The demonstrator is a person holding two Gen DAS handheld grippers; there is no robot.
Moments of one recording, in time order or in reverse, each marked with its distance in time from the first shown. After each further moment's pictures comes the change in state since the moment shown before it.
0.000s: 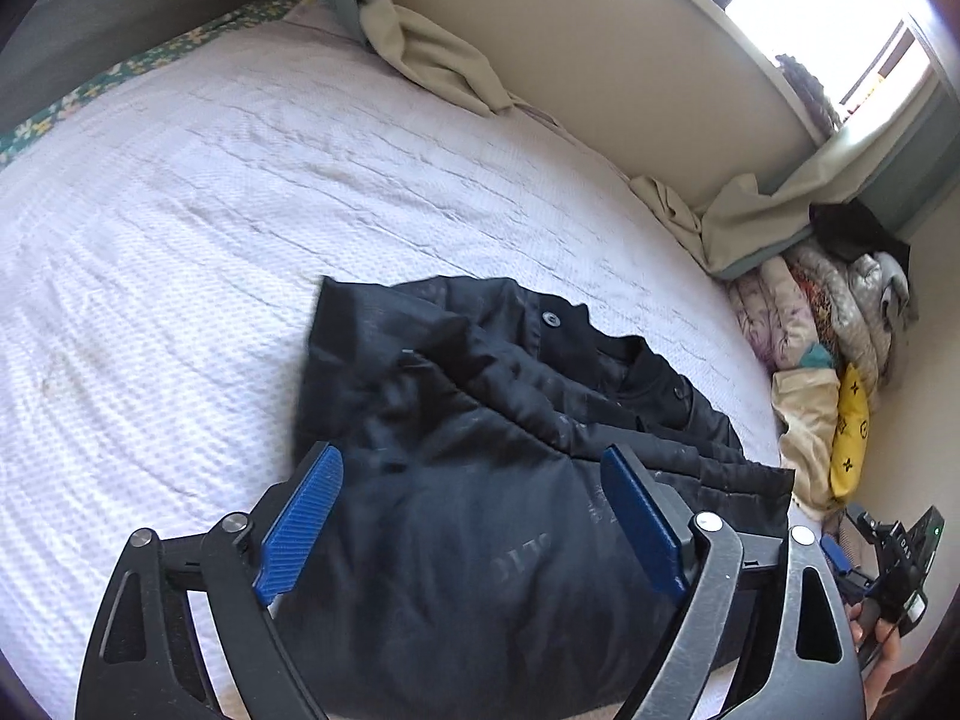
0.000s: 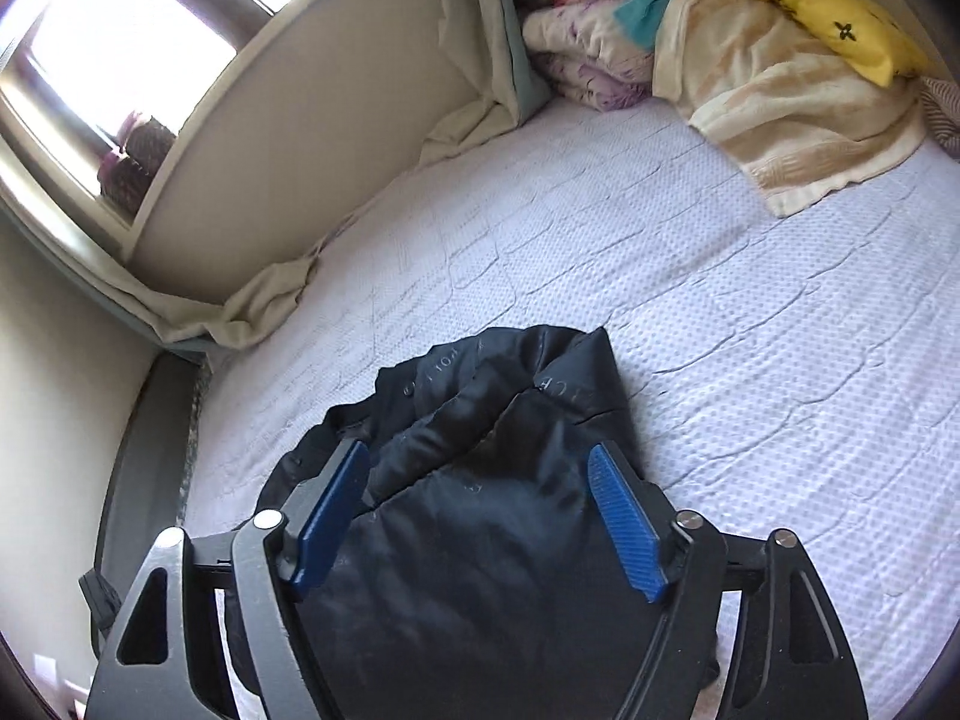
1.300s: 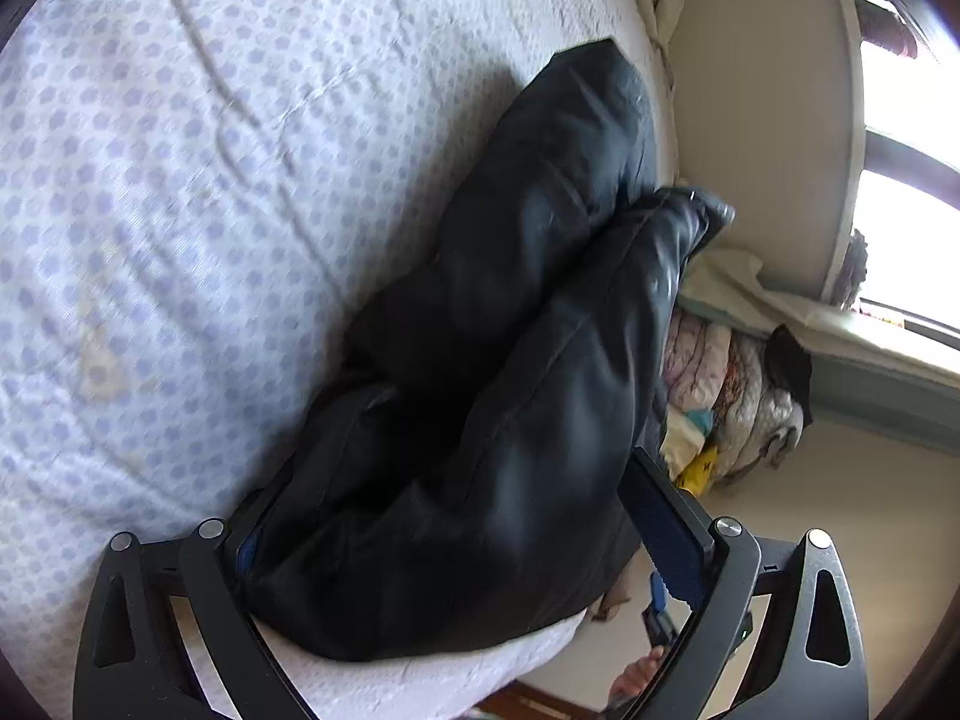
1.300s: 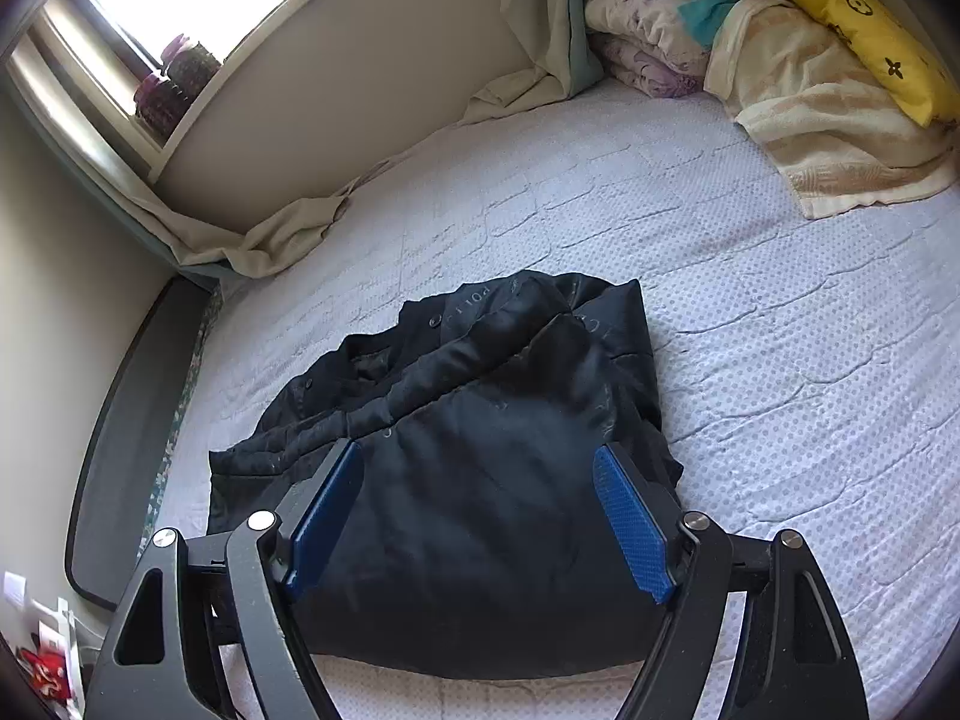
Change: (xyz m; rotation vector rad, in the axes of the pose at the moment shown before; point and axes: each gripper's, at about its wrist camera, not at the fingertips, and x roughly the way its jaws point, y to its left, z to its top) left arm 0.067 0.119 -0.070 -0.620 0.359 -0.373; right arm -0.004 0.018 -0.029 -0.148 0.085 0.014
